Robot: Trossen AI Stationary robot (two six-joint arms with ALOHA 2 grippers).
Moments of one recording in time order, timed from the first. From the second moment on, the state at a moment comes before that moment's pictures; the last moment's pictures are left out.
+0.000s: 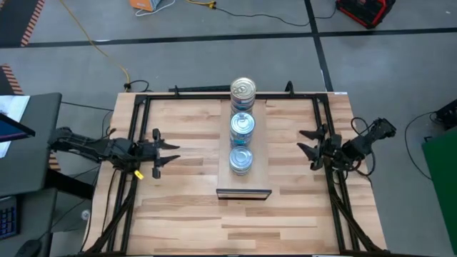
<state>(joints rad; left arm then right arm) -0.25 0.26 0.21 0.08 -0.37 0.11 0.57 0.00 0.05 0.38 0.89 -0.20</state>
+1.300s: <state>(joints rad) -0.25 0.23 0.08 0.19 -0.47 0.10 -0.17 0.07 0.01 0.29 0.13 0.03</state>
